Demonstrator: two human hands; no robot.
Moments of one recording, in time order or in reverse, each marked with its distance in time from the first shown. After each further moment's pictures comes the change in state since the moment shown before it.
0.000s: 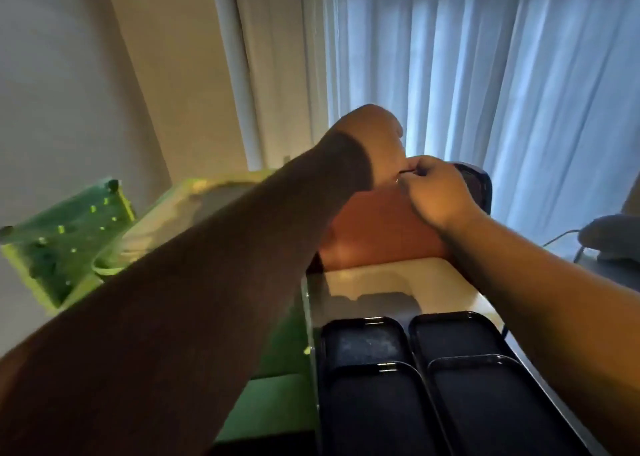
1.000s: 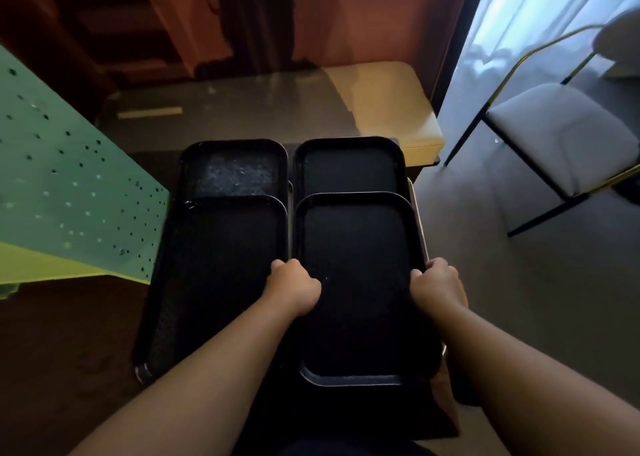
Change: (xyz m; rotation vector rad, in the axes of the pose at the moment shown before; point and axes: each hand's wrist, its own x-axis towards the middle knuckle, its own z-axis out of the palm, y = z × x) left_hand -0.137 0.032 0.504 -0.150 -0.833 -1.043; right_hand -0.168 0.504 -0.102 -0.592 -0.429 0.987
